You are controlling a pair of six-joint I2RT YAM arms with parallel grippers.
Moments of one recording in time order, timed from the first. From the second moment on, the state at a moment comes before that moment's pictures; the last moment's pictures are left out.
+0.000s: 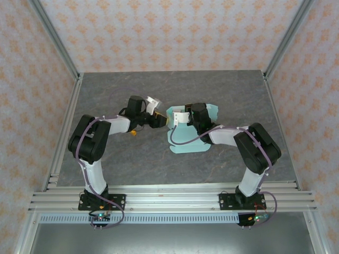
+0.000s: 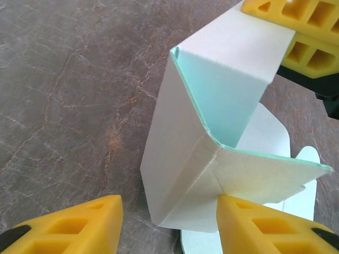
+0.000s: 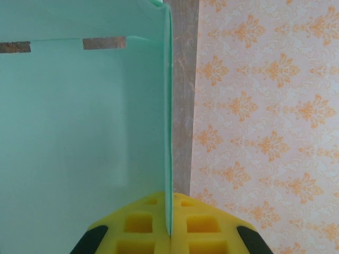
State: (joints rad) left arm -0.29 1.89 1.00 0.21 0.72 -0.07; right arm 0.56 1.75 0.85 0.50 0.20 -1.39
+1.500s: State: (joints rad) left arm -0.35 1.99 1.01 0.39 0.70 -0.17; right arm 0.56 1.72 0.86 0.42 0.21 -1.31
